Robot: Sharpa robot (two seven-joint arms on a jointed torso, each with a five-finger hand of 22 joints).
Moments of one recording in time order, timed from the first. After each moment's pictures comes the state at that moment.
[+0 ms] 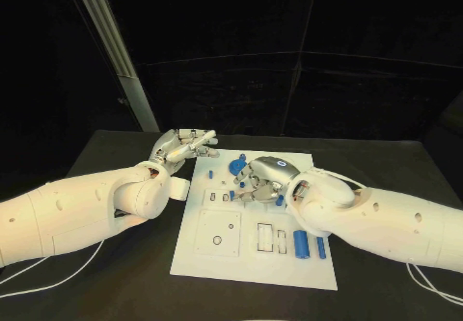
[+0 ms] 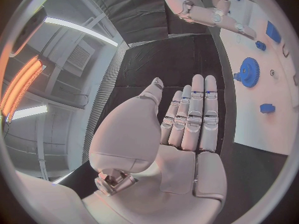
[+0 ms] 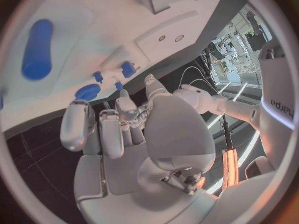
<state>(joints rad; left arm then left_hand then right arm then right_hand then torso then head) 1.25 -0.83 -0.15 1.49 0.06 -0.34 0.54 1.33 -0.01 0.05 0.15 0.06 0.97 0.20 0.10 0.07 1.10 0.14 0.13 0.08 1.24 0.08 0.22 0.22 0.18 1.02 0.19 0.39 0.15 1.16 -0.66 -0.04 1.57 -1.54 -0.36 -0.14 1.25 -0.09 0.05 0.16 0.16 0.98 0.15 0.07 0.07 1.31 0.06 1.09 1.14 1.47 -0.02 1.47 1.31 0.07 1.37 0.09 1.39 1.16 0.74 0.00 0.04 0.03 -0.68</state>
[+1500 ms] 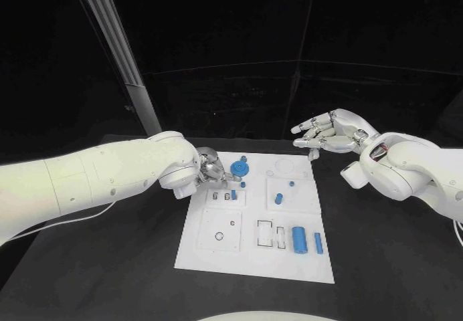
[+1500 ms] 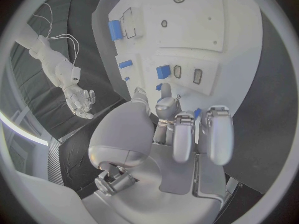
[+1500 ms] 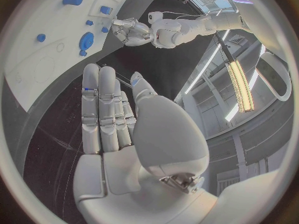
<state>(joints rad) 1.37 -0.62 -0.18 1.35 -0.77 0.01 -0.54 1.13 0.05 -0.21 0.29 0.05 0.98 0.05 0.54 0.44 1.30 -0.01 1.13 0.97 1.47 -0.07 1.57 1.31 0.05 1.47 0.04 1.47 1.31 1.28 -0.93 -0.03 1.51 -0.67 -0.24 0.21 1.45 -0.04 0.01 0.12 0.16 0.91 0.17 0.11 0.07 1.14 0.08 0.38 0.38 1.40 0.00 0.55 0.54 0.18 1.22 0.10 0.62 0.28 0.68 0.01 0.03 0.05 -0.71</state>
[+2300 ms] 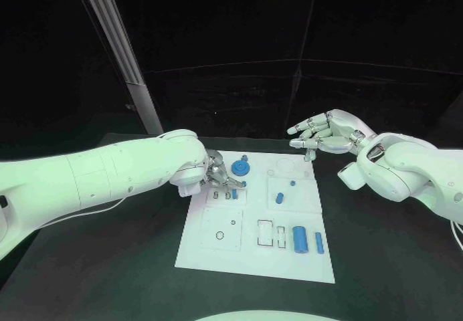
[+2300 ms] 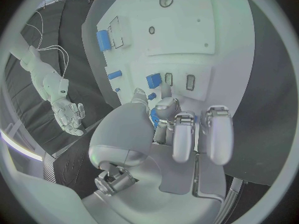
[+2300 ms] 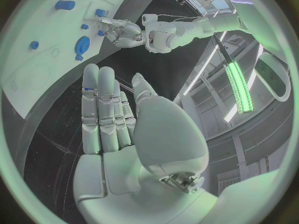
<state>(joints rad) 1.37 -0.54 -0.19 1.28 -0.83 0.12 -0.61 1.14 0.04 -0.22 0.28 0.05 0.95 0.06 0.57 0.48 1.29 -0.02 1.13 0.97 1.47 -0.07 1.57 1.31 0.05 1.47 0.04 1.47 1.31 1.28 -0.92 -0.03 1.53 -0.68 -0.24 0.21 1.43 -0.02 -0.01 0.13 0.16 0.89 0.17 0.13 0.07 1.09 0.09 0.42 0.39 1.39 0.01 0.56 0.55 0.18 1.22 0.10 0.61 0.27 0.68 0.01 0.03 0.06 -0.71</state>
